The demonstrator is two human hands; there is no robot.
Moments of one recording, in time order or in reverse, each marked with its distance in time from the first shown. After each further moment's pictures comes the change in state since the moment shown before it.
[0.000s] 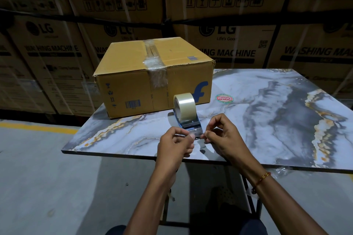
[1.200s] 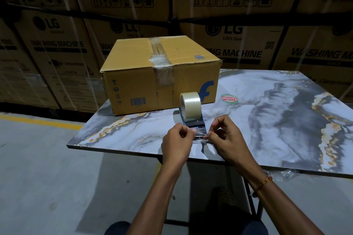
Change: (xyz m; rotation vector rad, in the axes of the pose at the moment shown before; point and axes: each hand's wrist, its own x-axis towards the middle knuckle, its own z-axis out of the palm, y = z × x) left_hand 0.019 -0.004 0.006 0.345 0.178 0.086; right_hand -0.005 -0.003 0.007 -0.168 0.020 -0.062
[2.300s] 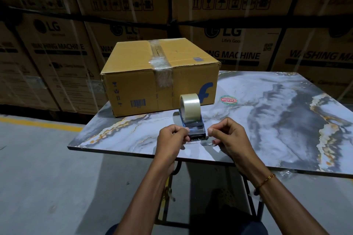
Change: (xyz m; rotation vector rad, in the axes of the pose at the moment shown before) left_hand 0.008 0.003 -0.019 -0.321 -0.145 -0.133; right_hand 0.006 0.007 -0.007 0.307 0.063 0.225
